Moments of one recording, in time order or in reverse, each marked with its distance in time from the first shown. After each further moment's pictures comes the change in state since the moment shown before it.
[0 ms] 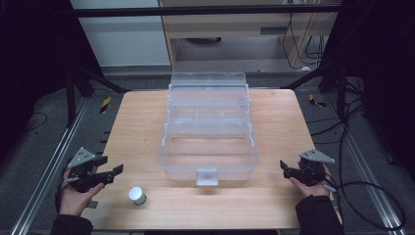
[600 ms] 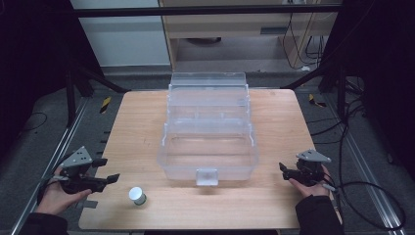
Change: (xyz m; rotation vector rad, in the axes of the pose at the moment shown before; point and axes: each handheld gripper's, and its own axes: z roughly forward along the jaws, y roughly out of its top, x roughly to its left) left arm 0.001 0.016 -0.022 0.122 -0.197 0.231; right arm 0.001 -0.002 0.005 0.054 0.000 -0.049
